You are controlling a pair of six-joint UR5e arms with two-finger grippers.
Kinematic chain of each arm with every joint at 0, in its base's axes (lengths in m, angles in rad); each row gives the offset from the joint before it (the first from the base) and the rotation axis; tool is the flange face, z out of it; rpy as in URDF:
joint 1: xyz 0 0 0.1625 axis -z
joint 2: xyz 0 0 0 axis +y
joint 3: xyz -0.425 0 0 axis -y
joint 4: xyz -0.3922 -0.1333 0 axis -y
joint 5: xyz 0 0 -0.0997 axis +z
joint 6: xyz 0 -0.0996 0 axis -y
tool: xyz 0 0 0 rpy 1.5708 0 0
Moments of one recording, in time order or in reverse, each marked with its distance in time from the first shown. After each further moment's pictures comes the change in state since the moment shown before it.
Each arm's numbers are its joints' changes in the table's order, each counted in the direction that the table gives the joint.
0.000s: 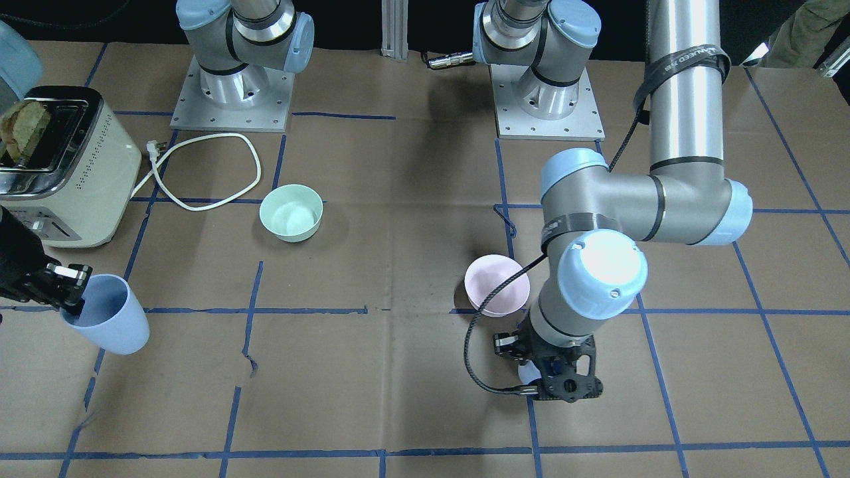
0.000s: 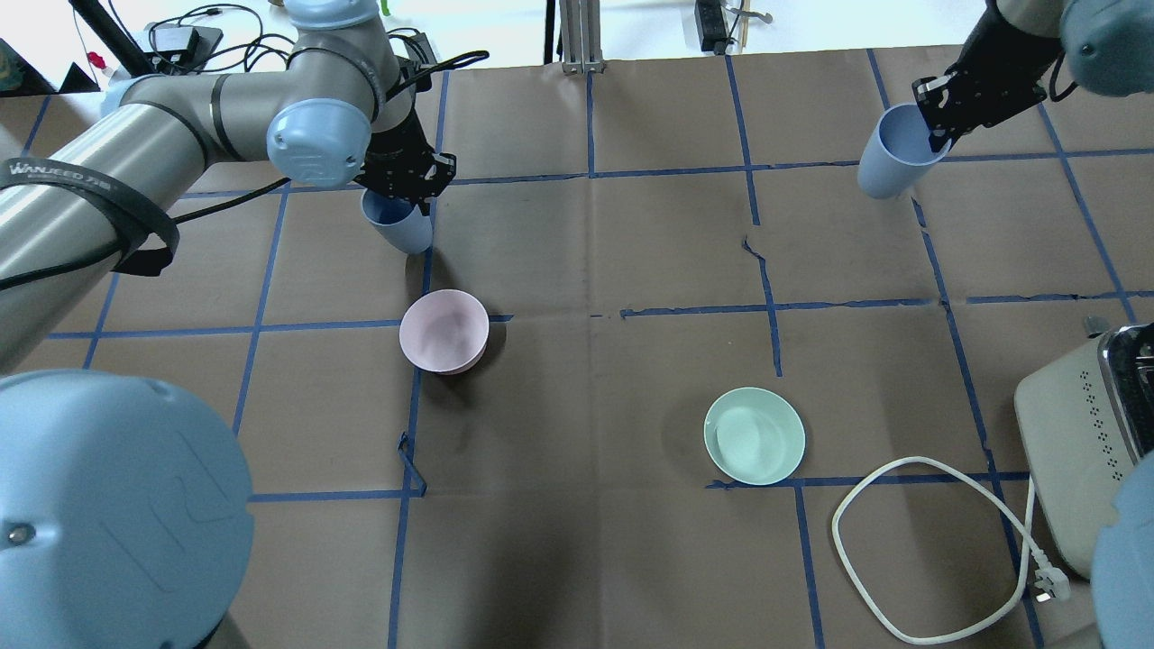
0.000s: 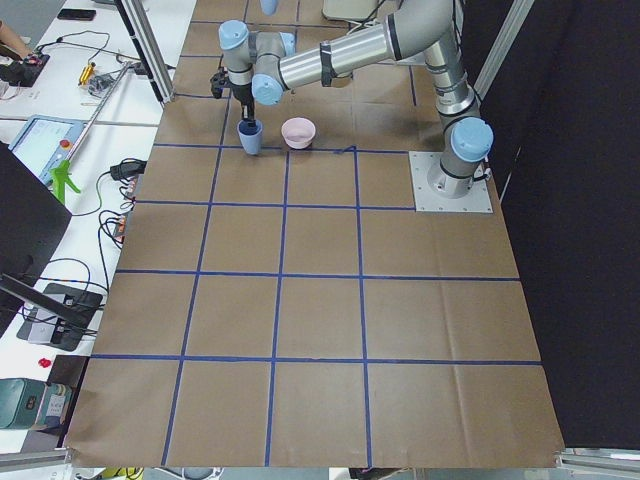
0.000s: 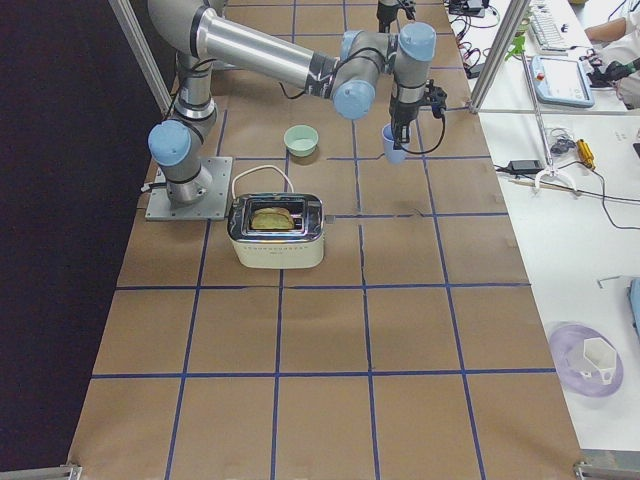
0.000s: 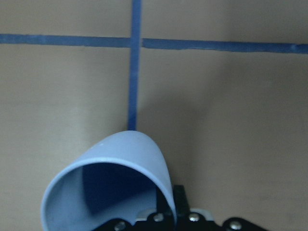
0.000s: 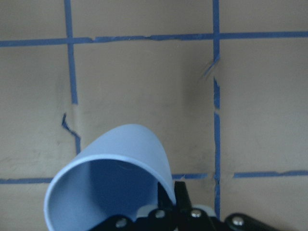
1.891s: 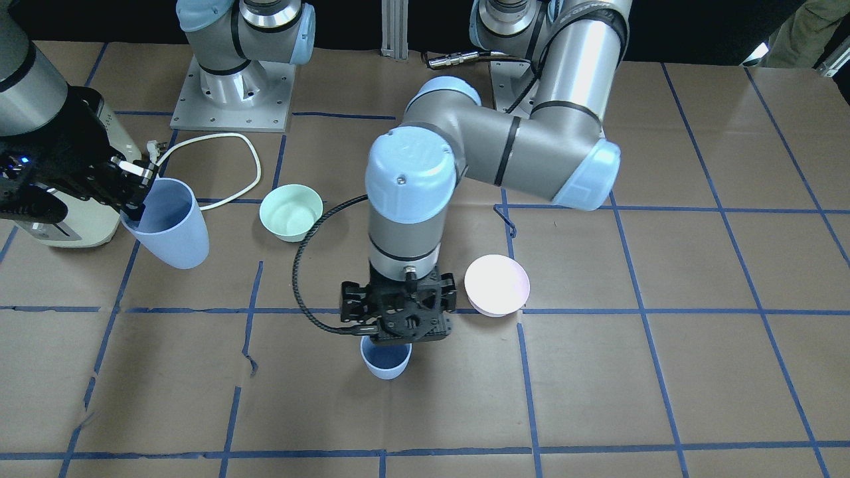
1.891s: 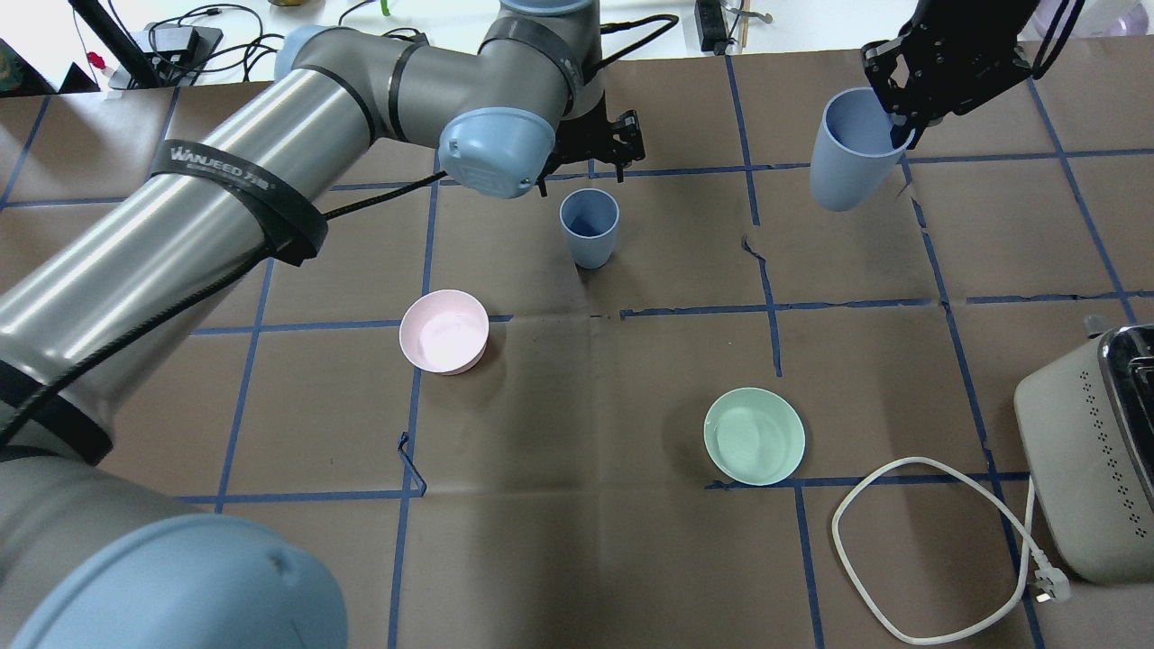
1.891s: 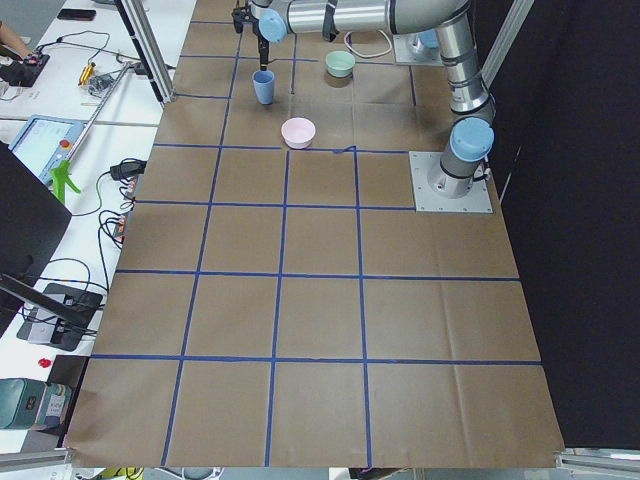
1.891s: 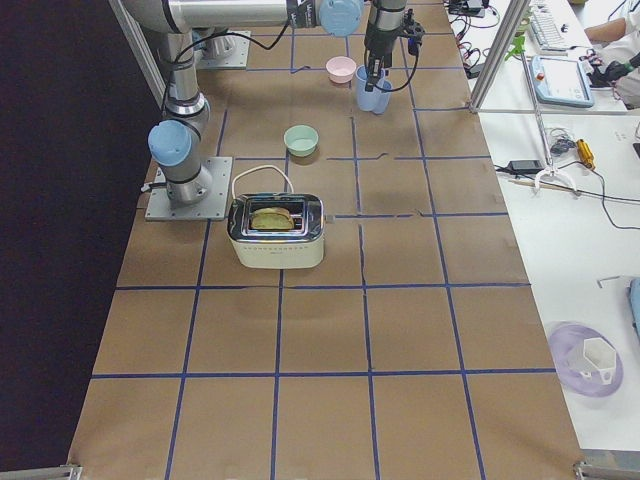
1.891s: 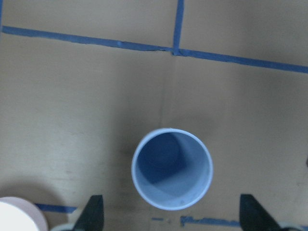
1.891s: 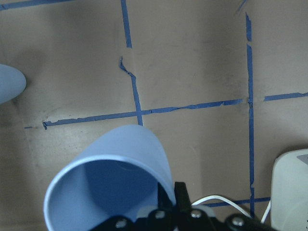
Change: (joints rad) left arm 0.214 -0.060 0.102 -0.055 0.018 -0.267; right arm -0.141 0.085 -0.096 0.243 0.007 0.214
